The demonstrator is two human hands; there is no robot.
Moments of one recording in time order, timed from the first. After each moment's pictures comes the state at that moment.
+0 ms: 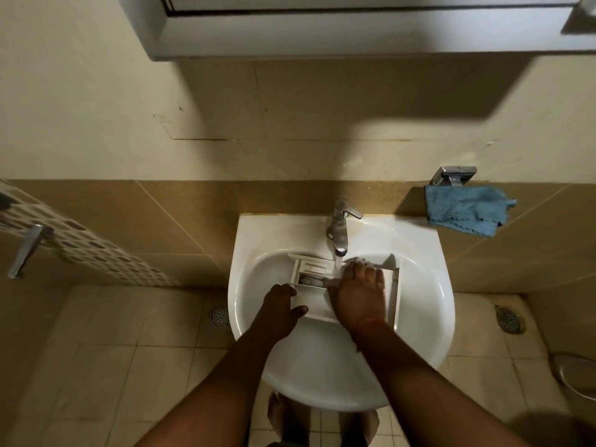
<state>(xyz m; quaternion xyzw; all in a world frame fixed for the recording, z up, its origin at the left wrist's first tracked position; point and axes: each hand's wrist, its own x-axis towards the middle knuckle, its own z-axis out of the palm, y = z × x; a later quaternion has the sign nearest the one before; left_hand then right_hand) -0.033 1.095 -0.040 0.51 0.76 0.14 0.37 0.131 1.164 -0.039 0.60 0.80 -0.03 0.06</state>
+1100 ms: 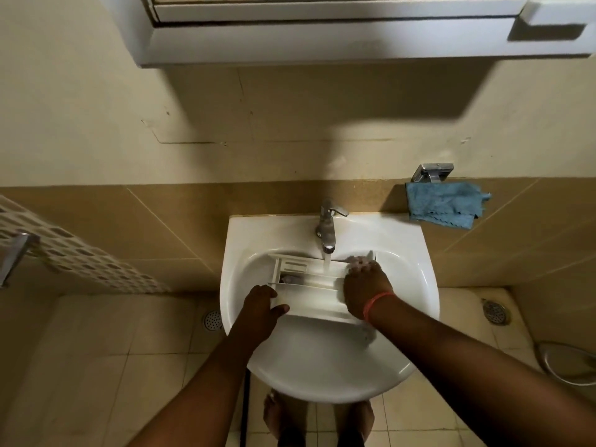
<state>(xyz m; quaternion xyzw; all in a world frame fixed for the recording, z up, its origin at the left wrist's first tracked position) -0.048 1.080 -0.036 0.50 0.78 0.16 0.35 0.161 1.186 -0.006 0.45 0.83 0.03 0.31</state>
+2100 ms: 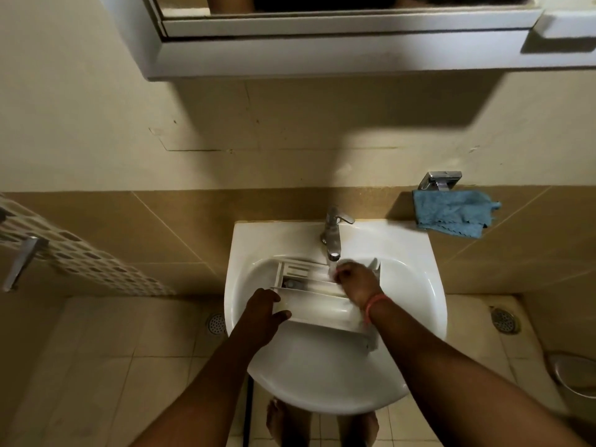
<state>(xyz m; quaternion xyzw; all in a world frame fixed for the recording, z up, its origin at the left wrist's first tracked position) -0.057 1.086 -0.037 0.52 0.77 0.14 0.34 0.144 1.212 -0.041 0.57 0.72 -0.38 -0.08</state>
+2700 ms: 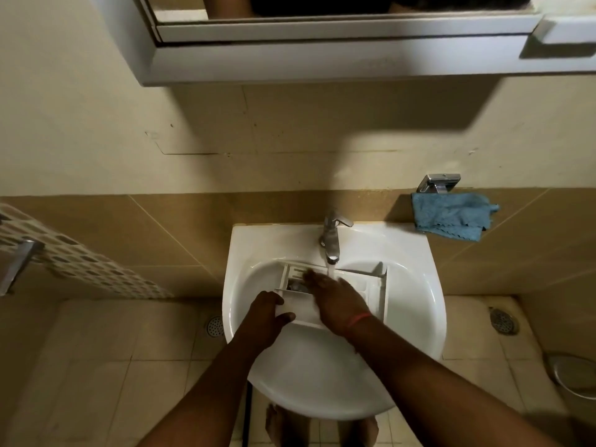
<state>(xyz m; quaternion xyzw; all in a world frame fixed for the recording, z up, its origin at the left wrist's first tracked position) -0.052 1.092 -0.040 0.52 0.76 0.15 0.35 0.127 1.176 -0.047 0.42 0.89 -0.18 0.02</state>
